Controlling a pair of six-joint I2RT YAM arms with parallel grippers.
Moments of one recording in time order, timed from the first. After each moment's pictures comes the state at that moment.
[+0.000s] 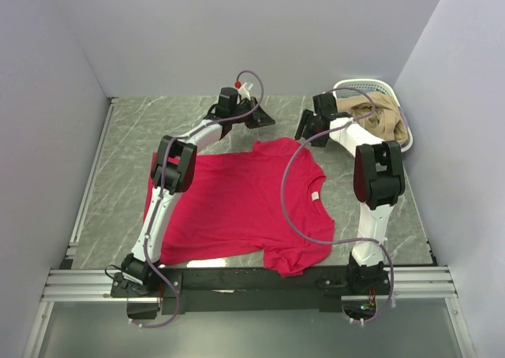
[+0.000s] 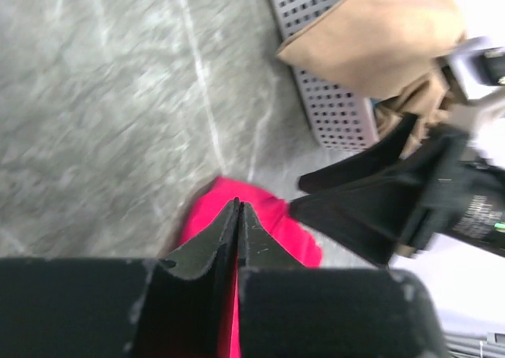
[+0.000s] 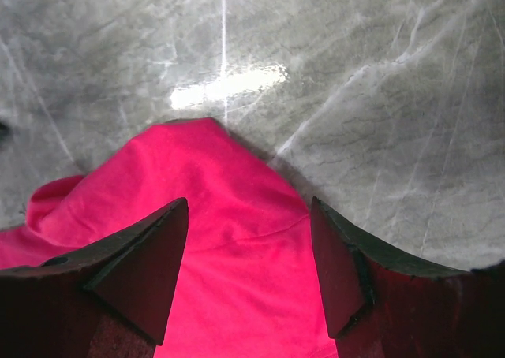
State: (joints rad) left arm -0.41 2.58 2.08 0.15 0.69 -0.82; right arm 0.18 2.03 1.53 -0.43 -0.02 0.49
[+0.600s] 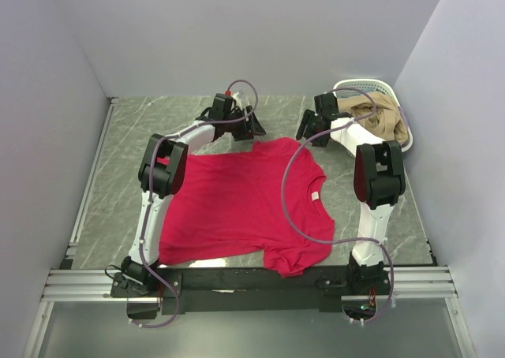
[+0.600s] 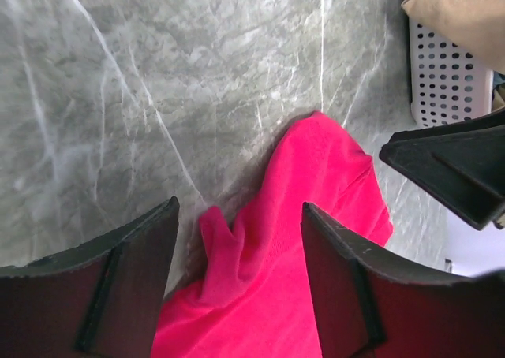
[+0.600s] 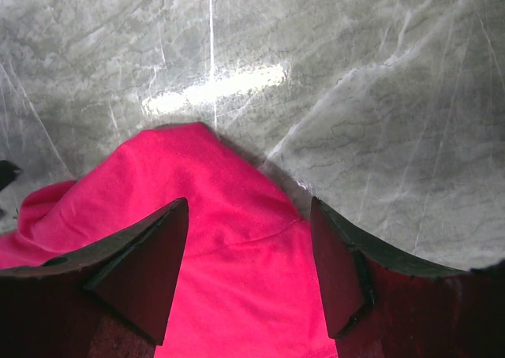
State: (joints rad) left arm -0.40 2.39 1.84 -0.07 0.50 -0.65; right arm 0.17 2.04 1.53 -0.43 -0.02 0.49
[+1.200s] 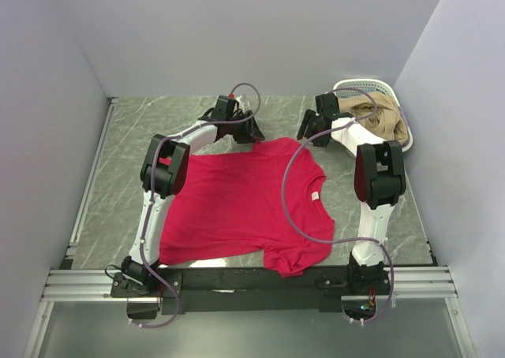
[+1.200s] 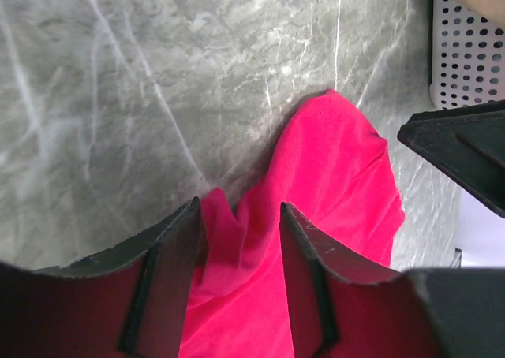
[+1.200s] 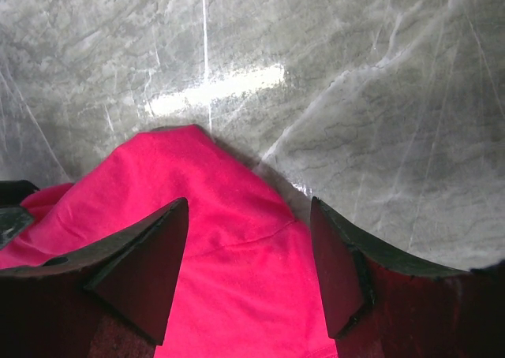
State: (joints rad) left arm -0.42 2.38 1.85 -0.16 0.48 -0.62; right arm 0.16 2.04 1.53 -0.43 -0.02 0.49
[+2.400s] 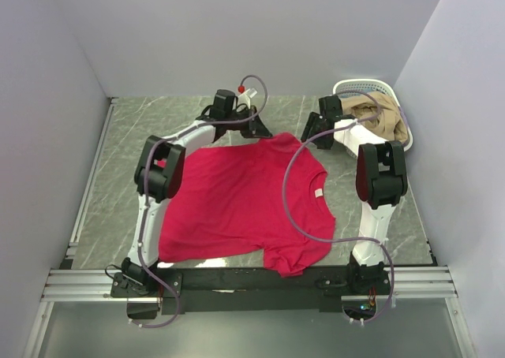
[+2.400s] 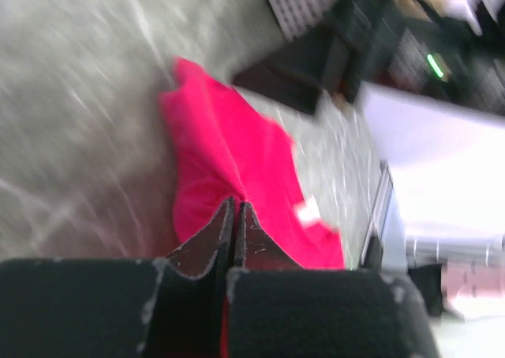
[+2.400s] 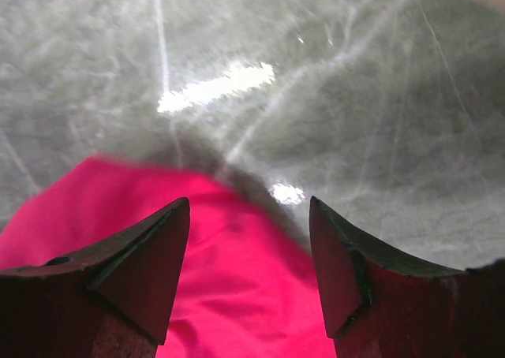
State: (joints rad) left arm -0.43 2.33 1.82 0.02 0.80 -0.62; right arm 0.14 2.04 1.50 -0.42 0.00 0.48
